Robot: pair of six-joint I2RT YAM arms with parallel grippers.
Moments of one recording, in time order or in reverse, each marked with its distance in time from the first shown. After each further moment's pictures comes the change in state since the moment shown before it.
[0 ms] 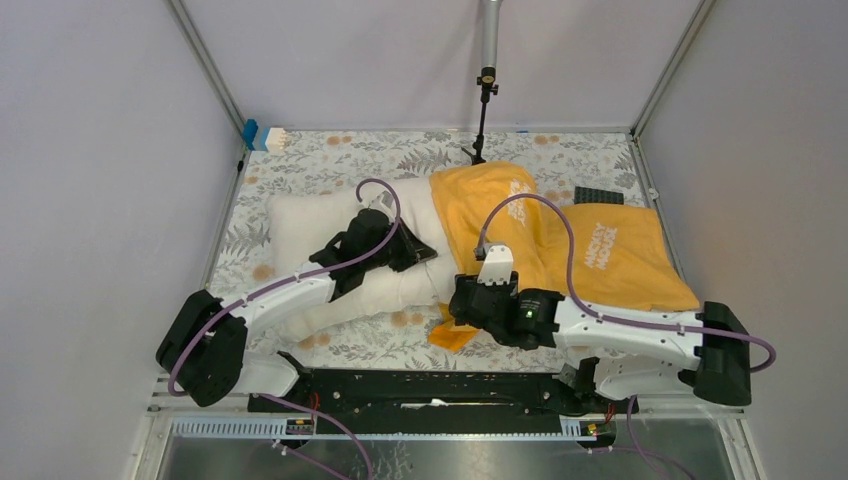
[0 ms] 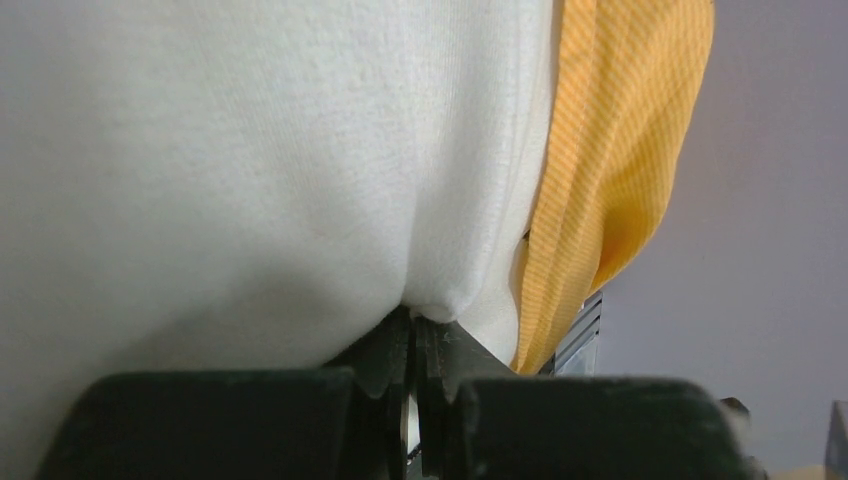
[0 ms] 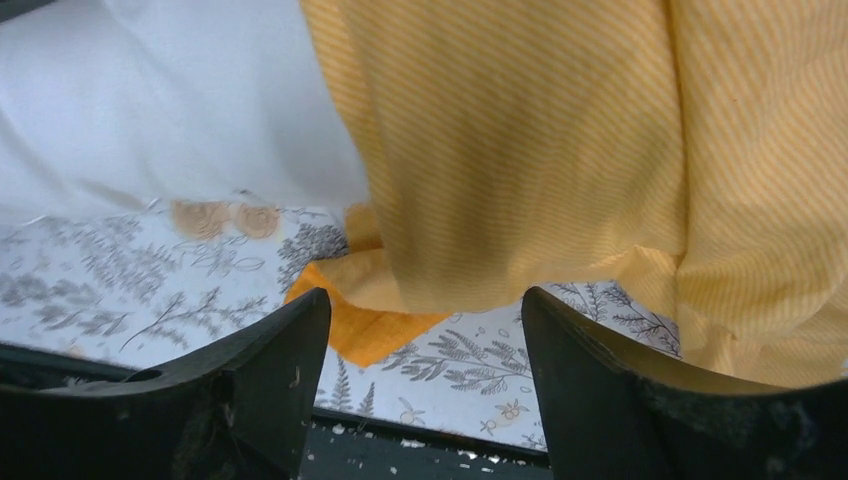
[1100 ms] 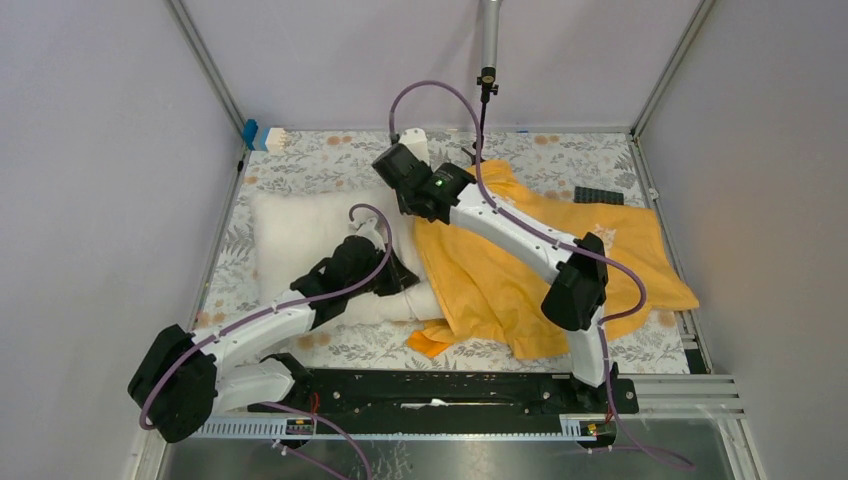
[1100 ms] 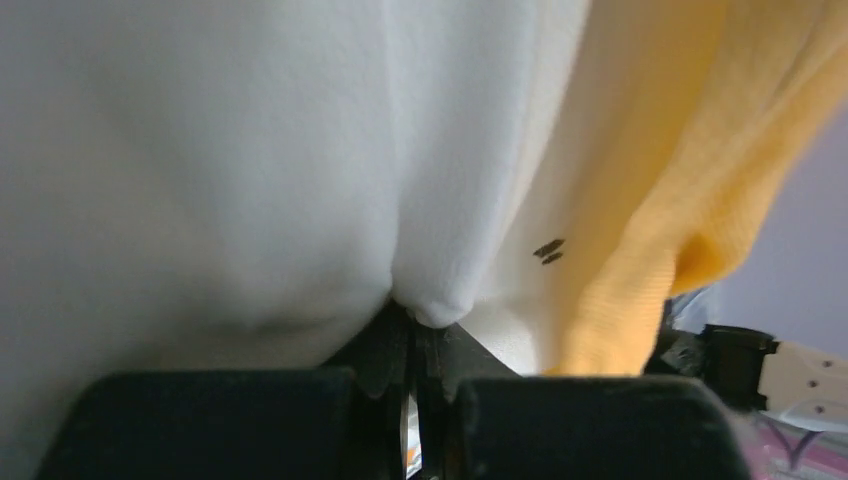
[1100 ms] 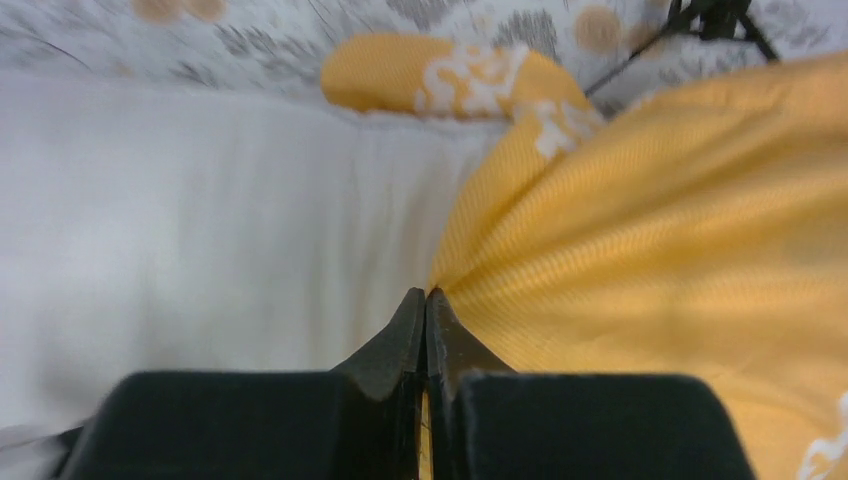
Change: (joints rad) left arm -0.042 -0.217 -0.206 -0.075 -0.045 0.212; right arm -0.304 0.846 1.267 -0.214 -0.090 -0.476
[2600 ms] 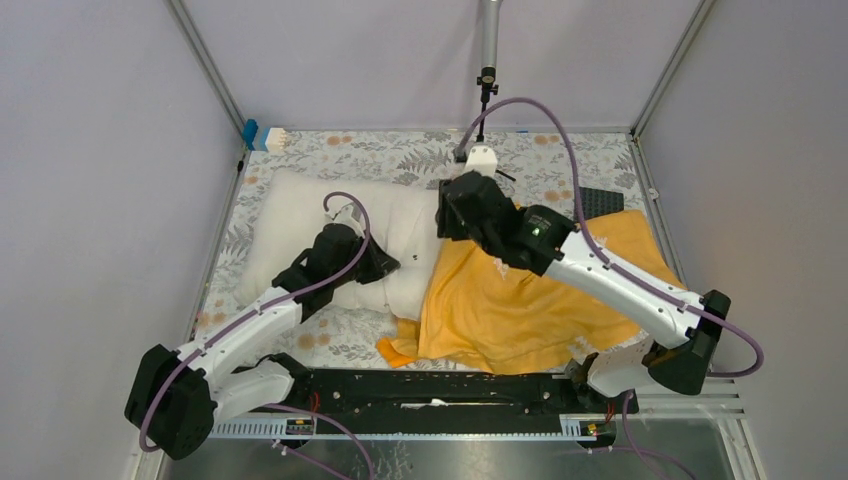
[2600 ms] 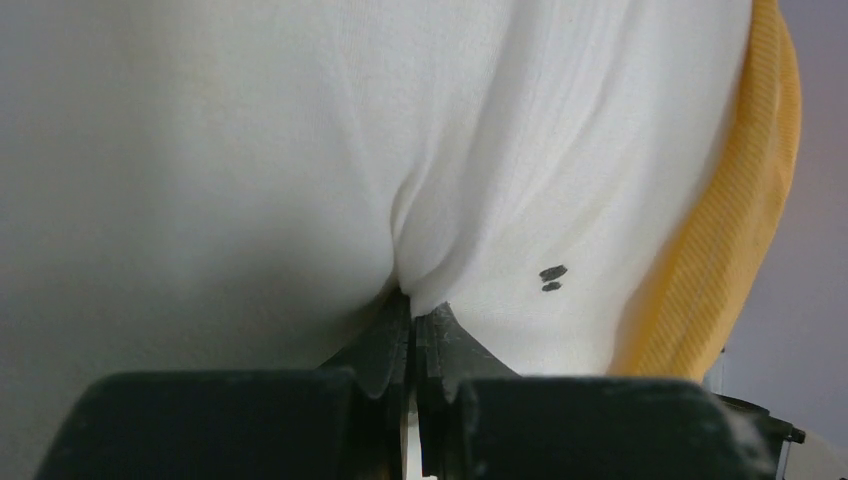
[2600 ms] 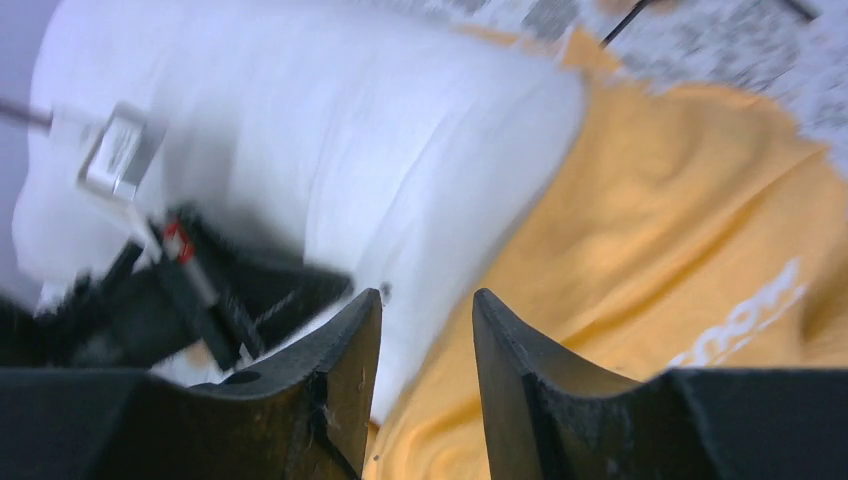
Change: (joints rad) left arm 0.141 -0.057 0.089 -0.162 -0.027 0.019; right arm 0.085 -0.613 -0.674 0.221 -0.091 0.125
